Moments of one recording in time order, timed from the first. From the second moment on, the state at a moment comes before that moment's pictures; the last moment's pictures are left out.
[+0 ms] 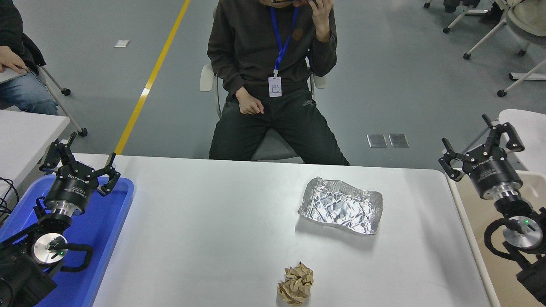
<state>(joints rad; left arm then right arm) -0.56 0.46 -0.60 -0.39 -0.23 -0.70 -0.59 0.53 -0.40 0.94 0.63 -0.03 0.41 0.41</state>
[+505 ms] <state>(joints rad) -0.56 0.46 -0.60 -0.39 -0.23 -0.70 -0.59 0.56 -0.35 0.92 0.58 -0.03 0.41 0.43</state>
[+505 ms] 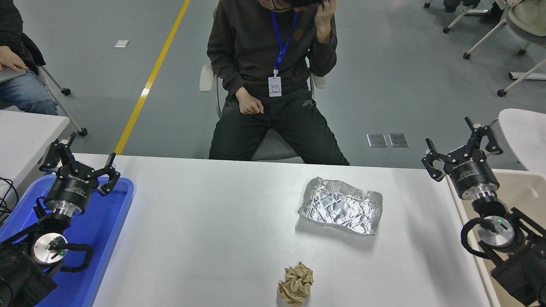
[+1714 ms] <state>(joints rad) -0.56 0.46 -0.60 -0.39 -0.23 -0.70 -0.59 0.54 -0.48 0.71 0.77 -0.12 0.29 0.39</state>
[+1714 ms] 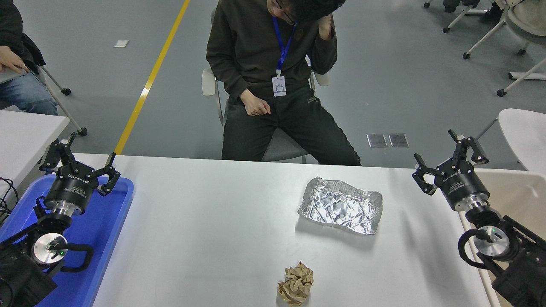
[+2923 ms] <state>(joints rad) -0.56 0.46 -0.60 -0.39 -0.23 -0.70 -0.59 0.70 -0.78 0.46 1.33 -1.12 0.30 0.02</state>
